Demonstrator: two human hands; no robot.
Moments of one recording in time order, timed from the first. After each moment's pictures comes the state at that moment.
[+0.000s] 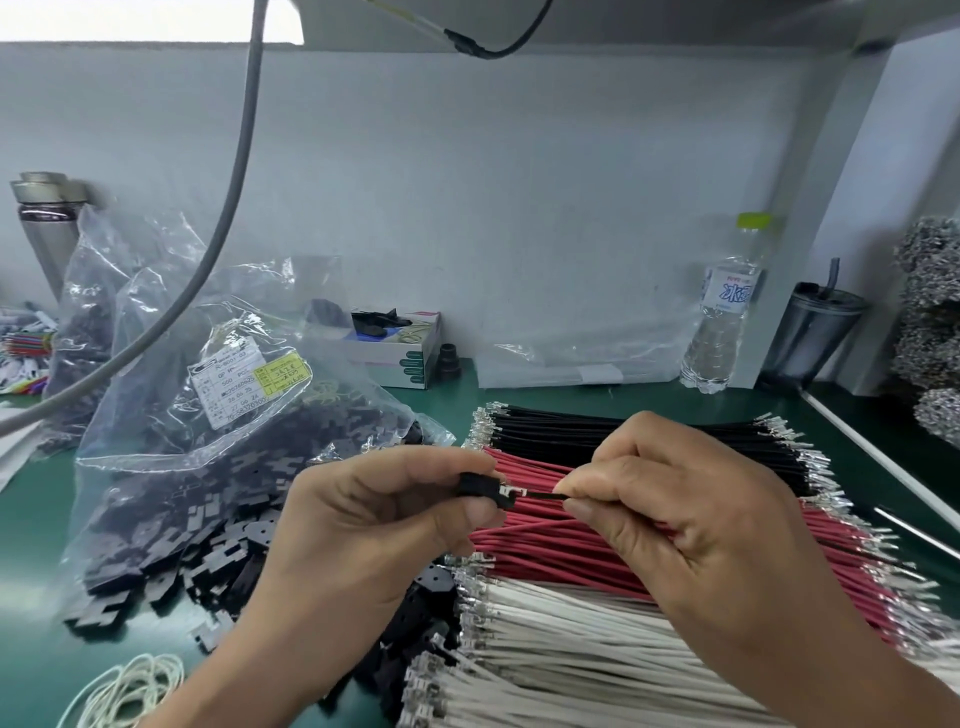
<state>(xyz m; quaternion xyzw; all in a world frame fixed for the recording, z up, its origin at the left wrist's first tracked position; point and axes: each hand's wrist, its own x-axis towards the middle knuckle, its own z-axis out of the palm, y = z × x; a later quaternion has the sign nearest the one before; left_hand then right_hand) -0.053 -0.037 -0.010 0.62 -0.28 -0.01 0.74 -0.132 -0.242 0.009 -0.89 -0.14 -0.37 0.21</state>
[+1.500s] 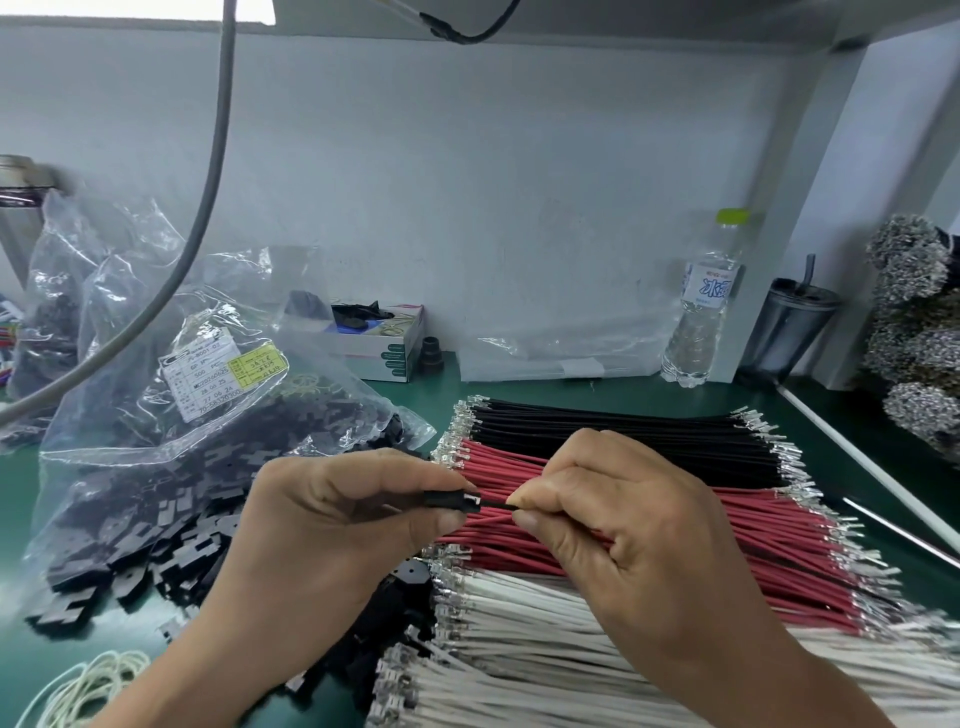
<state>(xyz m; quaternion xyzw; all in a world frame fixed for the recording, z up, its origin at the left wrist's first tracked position) -0.045 -0.026 -0.017 0.68 -0.31 0.04 0.66 -0.124 -0.232 -0.006 -0.89 -0.15 -0.37 0.22</state>
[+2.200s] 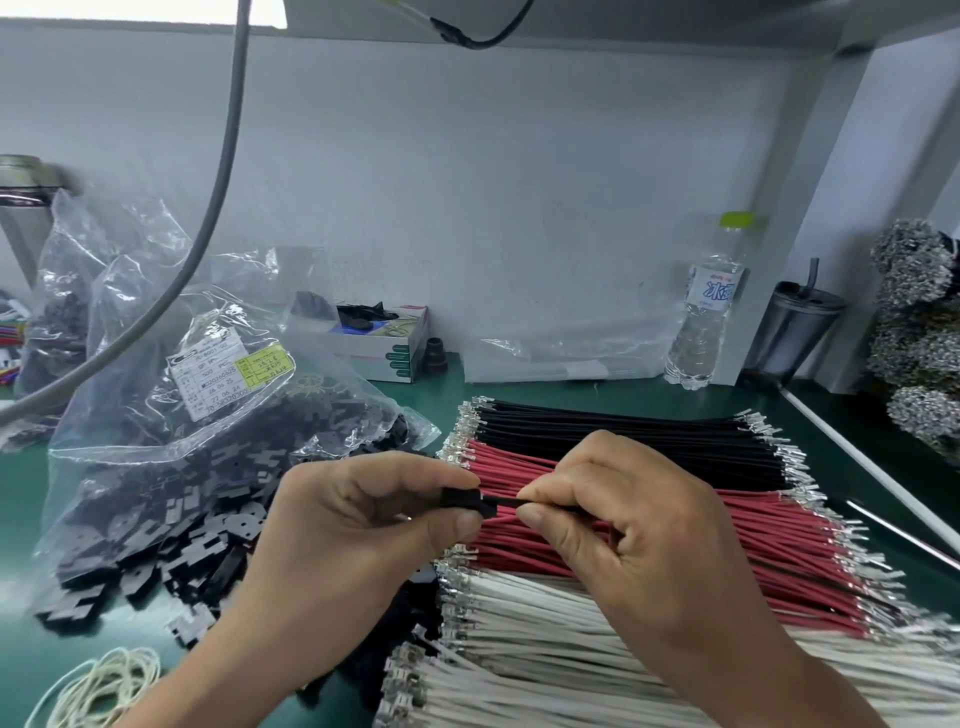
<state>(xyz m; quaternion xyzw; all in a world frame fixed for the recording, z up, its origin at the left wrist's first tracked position) -0.050 -0.033 -0.016 0.69 -0.28 0.02 0.67 -0.123 -0.233 -0.010 -0.89 -0.13 -0.37 0.23</state>
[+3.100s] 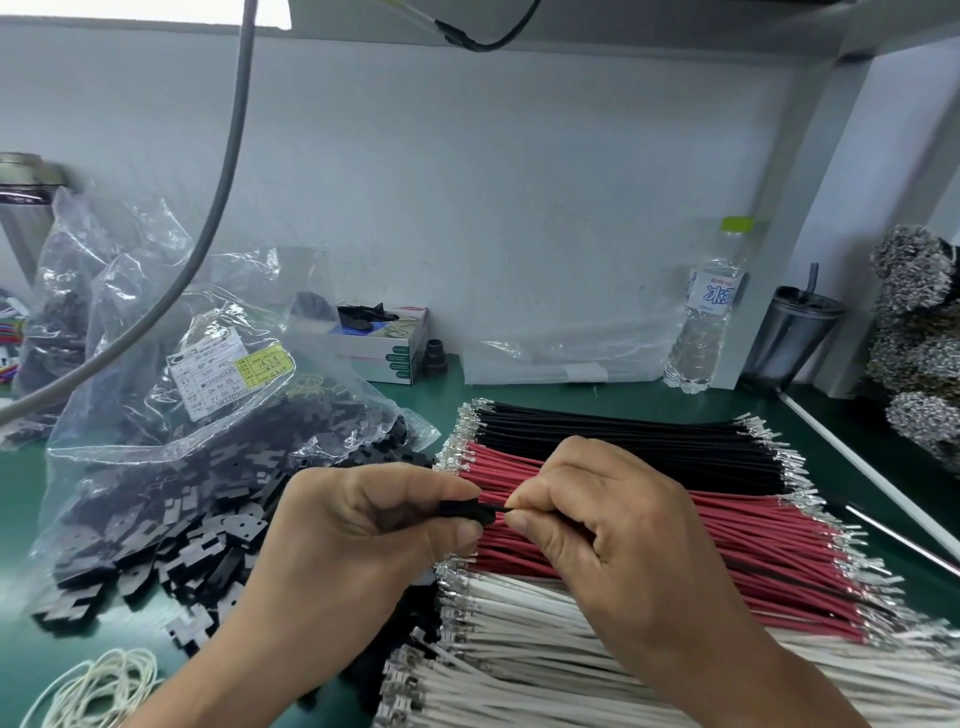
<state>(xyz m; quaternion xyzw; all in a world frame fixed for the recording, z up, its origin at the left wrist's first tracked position) -0.056 -0.035 -0.015 0.70 -0.27 0.01 0.66 -0.116 -0.227 -0.010 -0.90 -0.14 -0.36 0.21</state>
